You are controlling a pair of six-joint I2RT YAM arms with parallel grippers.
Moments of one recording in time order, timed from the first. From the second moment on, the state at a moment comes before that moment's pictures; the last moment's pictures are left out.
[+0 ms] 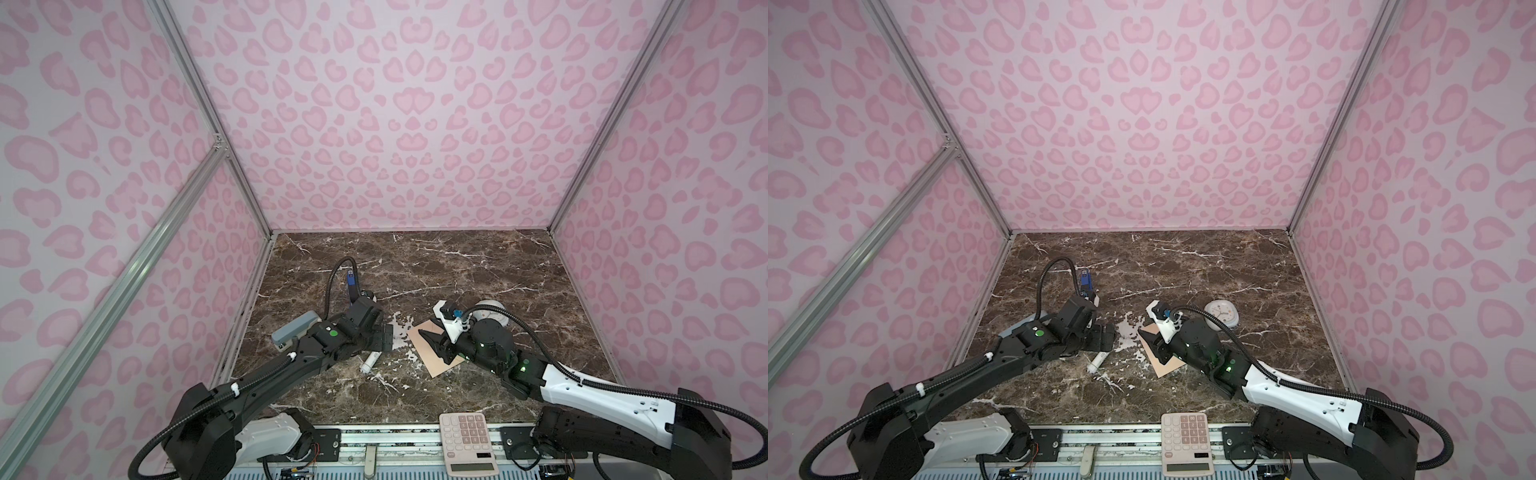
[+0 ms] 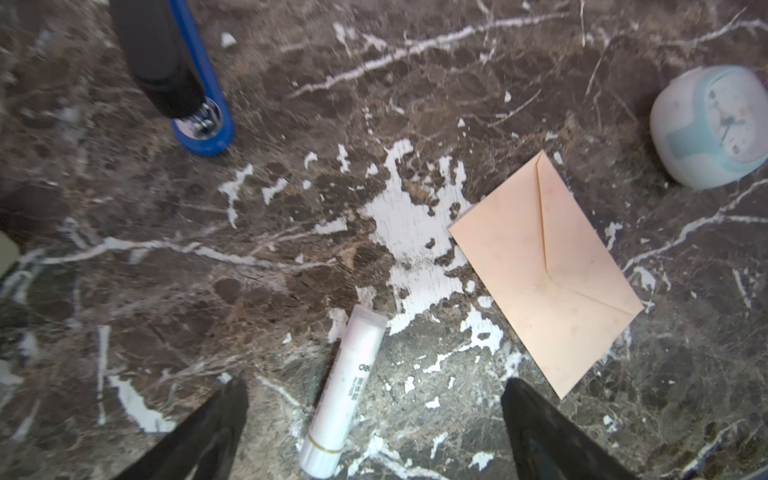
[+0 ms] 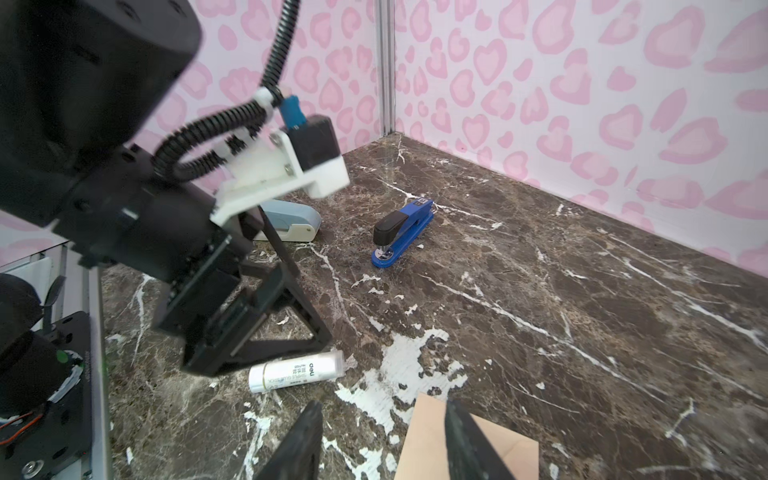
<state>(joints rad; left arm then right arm) -0.70 1.15 0.80 -0.59 -0.14 -0.54 0.93 1.05 0.56 0.17 0.07 0.08</state>
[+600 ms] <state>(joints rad) -0.34 0.85 0.59 -0.06 -0.38 -0.30 0.37 1.19 0.67 0.25 0.25 0.00</state>
